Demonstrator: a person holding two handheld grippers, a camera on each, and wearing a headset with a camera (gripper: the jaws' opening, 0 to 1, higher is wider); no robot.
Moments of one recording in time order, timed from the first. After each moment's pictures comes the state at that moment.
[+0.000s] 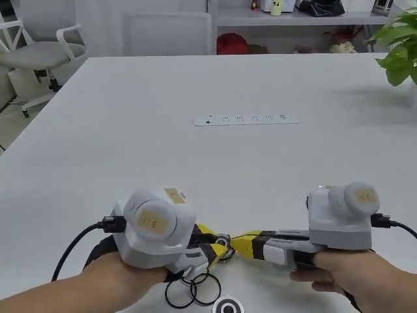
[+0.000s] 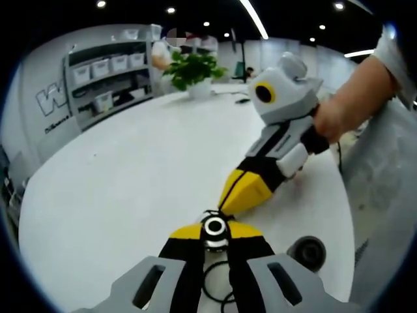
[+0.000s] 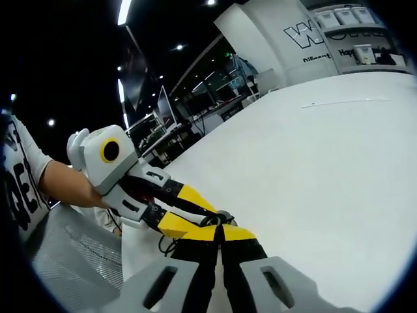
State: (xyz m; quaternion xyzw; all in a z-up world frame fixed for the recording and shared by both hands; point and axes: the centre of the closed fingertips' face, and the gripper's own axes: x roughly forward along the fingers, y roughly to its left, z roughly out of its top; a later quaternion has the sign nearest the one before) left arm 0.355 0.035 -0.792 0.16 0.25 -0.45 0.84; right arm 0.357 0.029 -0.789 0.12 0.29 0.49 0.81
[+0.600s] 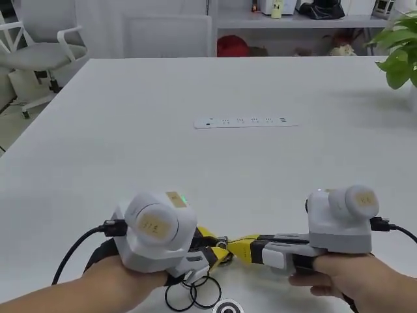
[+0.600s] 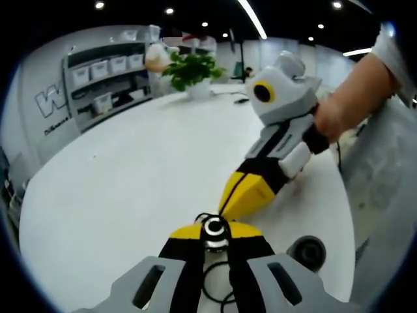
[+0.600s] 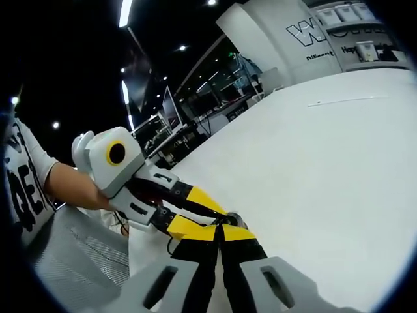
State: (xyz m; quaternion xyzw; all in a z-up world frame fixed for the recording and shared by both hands) left arm 0.355 0.034 -0.792 0.16 0.25 -0.45 0.84; right arm 0.351 0.038 -0.779 0.14 0.28 0.51 0.80
